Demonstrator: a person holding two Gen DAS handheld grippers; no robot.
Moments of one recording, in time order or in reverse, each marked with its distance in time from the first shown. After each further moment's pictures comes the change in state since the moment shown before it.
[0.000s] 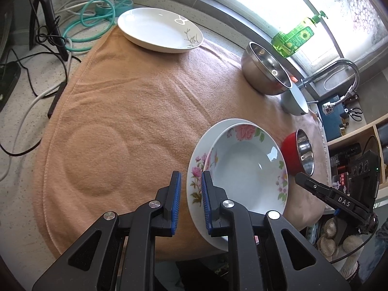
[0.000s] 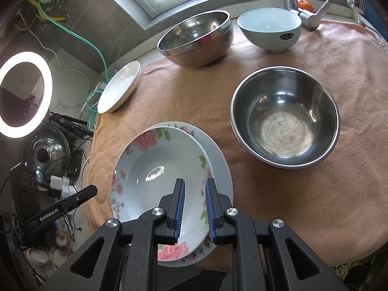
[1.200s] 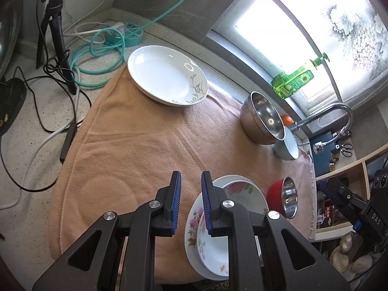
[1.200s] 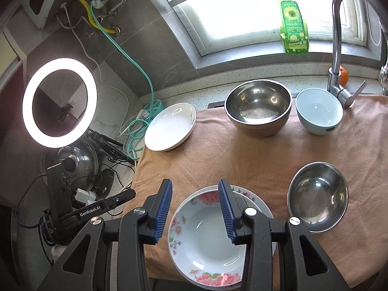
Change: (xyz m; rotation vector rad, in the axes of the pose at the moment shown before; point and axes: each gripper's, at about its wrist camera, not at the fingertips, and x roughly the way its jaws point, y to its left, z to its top) left arm -0.028 0.017 0.054 -0.088 -0.132 -0.052; right arm -0.058 0.093 0.054 -0.167 -0.163 0.065
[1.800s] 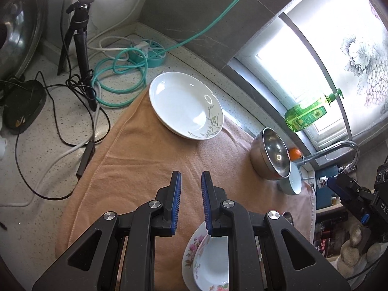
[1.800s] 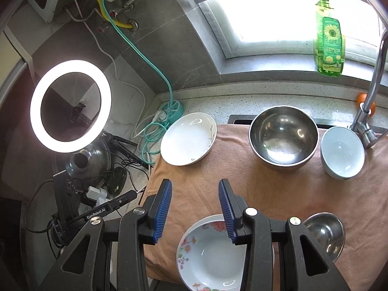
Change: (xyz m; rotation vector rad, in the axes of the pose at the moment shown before) left arm -0.018 0.007 0.029 -0.139 -0.111 0.072; right arm 0.019 0.009 0.078 -0.103 0.090 0.108
